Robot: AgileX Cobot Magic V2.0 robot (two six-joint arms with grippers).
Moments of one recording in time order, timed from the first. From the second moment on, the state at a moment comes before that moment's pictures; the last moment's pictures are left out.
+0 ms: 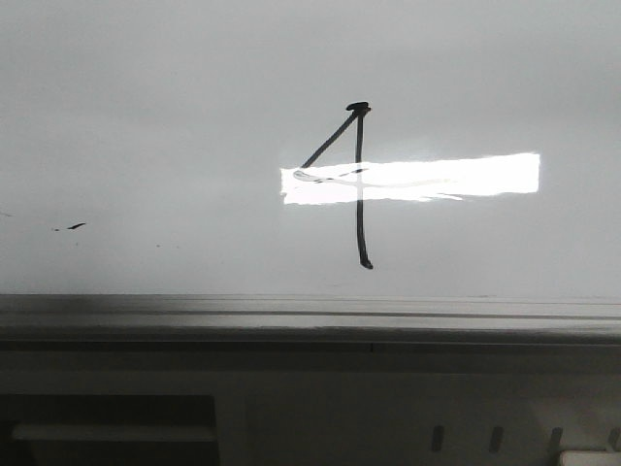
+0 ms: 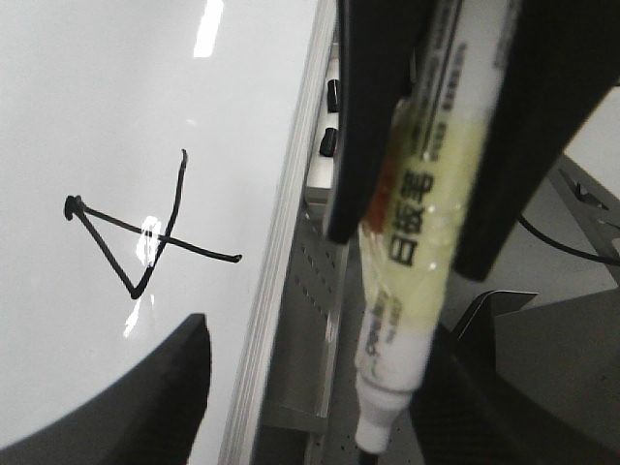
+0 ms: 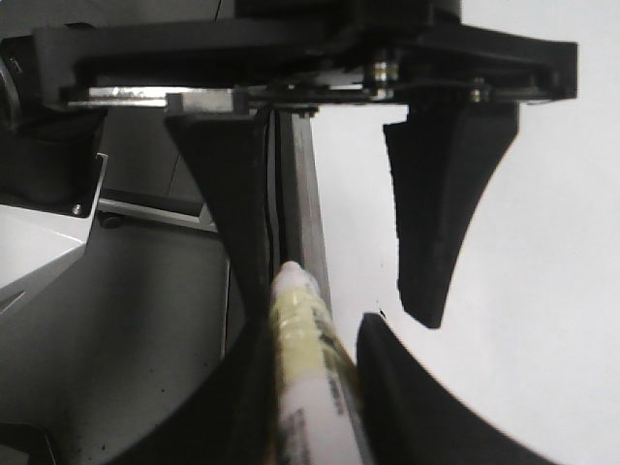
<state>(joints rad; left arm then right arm) -0.88 1.01 -1.03 -0.36 0.87 0.78 1.02 0.97 -0.87 0.42 0.41 -1.00</state>
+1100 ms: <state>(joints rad) -0.88 1.01 -1.03 -0.40 0.89 0.81 1.06 0.99 -0.87 0.38 0.35 -1.00</state>
